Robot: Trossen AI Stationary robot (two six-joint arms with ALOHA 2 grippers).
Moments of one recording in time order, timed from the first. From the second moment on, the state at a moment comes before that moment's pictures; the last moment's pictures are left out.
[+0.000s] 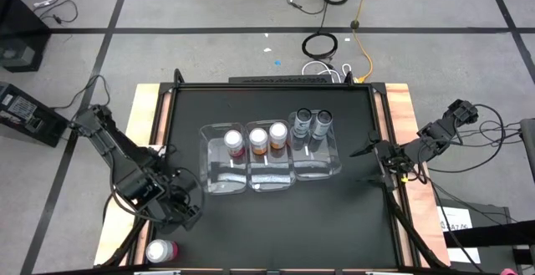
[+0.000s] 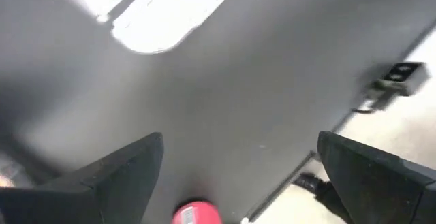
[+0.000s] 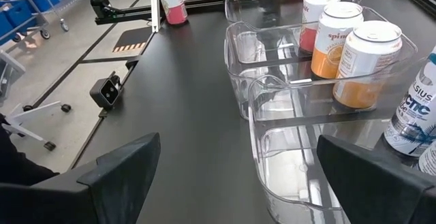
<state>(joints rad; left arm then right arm) -0.81 1.36 1.31 -1.25 -0.19 -1.64 0.63 0.32 0.55 -0.67 0.39 0.41</state>
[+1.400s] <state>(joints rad) -0.83 1.36 1.31 -1.22 -0.22 -1.87 0.63 0.32 0.55 -0.67 0.39 0.41</state>
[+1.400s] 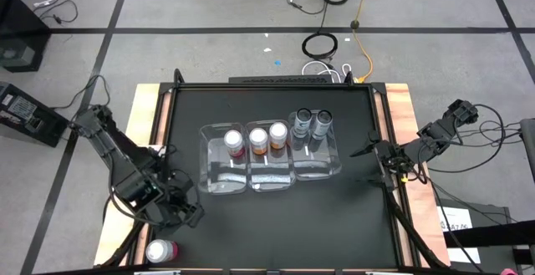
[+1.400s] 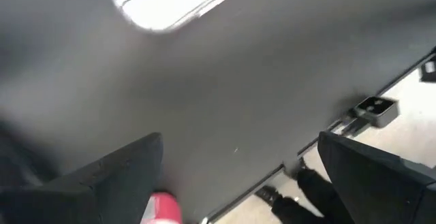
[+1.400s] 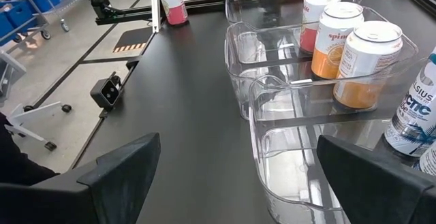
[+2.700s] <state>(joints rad) -1.06 1.55 1.31 -1.14 0.13 -1.92 0.63 0.32 0.55 -0.66 0.40 0.45</state>
